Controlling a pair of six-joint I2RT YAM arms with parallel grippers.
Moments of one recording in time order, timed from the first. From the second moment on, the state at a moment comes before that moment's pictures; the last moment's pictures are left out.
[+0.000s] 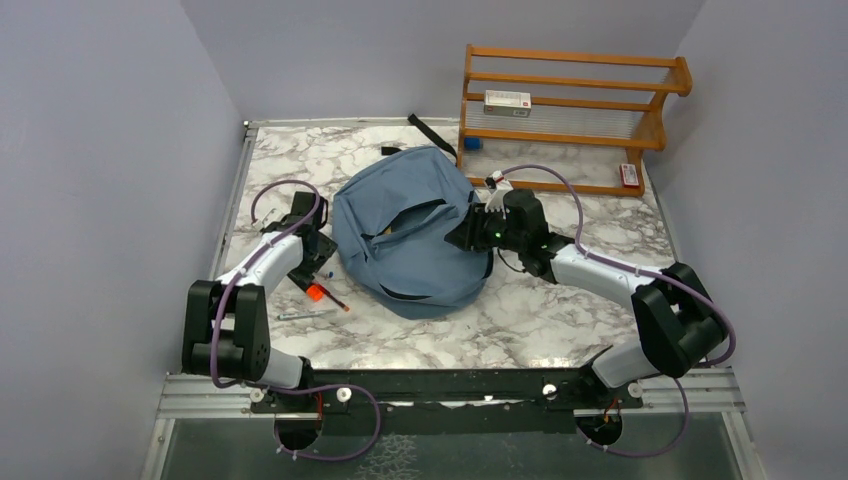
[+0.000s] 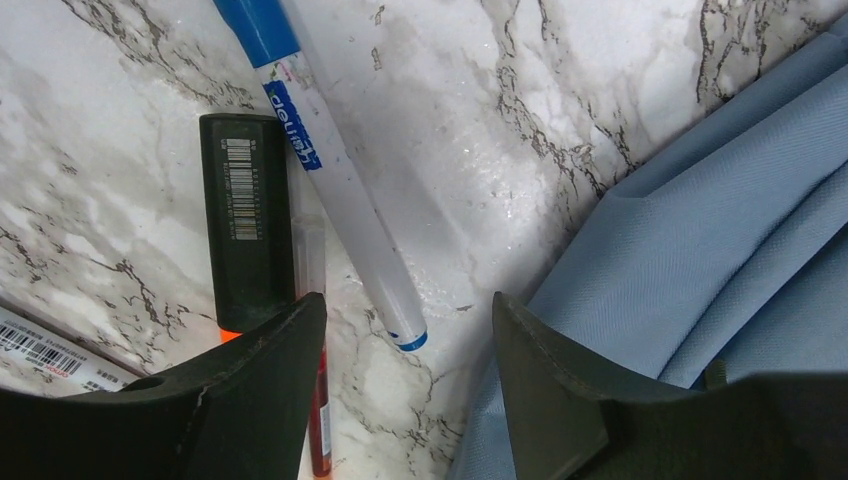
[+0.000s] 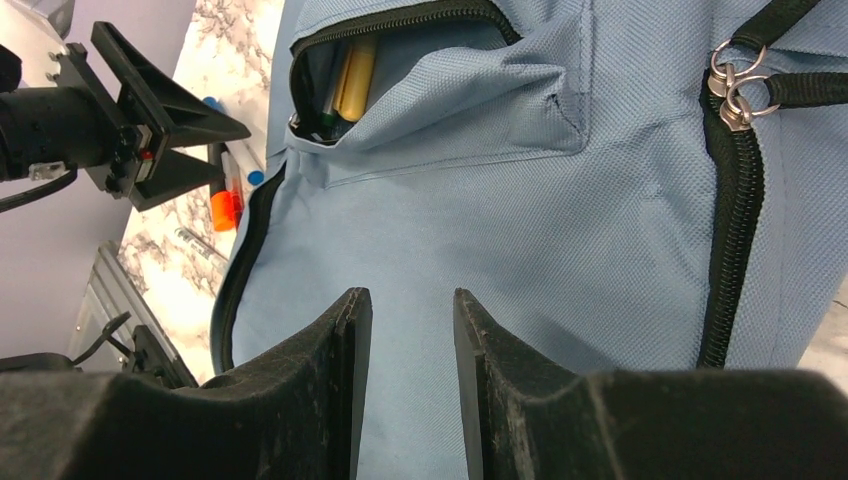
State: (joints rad) left arm -0.10 1.42 0.82 -0.58 -0.28 -1.05; right arm 0.58 1.47 0.78 0.26 -0.29 0.53
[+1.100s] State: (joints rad) left arm -0.10 1.34 0.84 -0.46 -0.24 -0.90; right arm 0.58 1.45 0.78 0.23 -0.26 0.55
